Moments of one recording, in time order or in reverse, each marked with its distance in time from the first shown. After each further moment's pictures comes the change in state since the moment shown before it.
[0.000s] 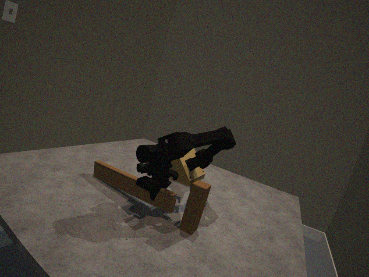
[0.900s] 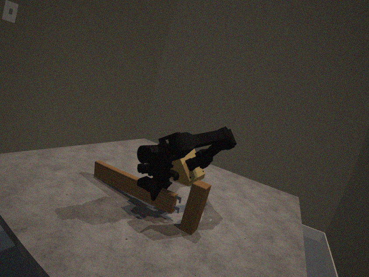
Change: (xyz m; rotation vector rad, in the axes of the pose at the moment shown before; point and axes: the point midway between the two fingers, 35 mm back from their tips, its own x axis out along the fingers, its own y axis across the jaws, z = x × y) arm 0.000 0.000 -0.003 0.000 -0.001 0.000
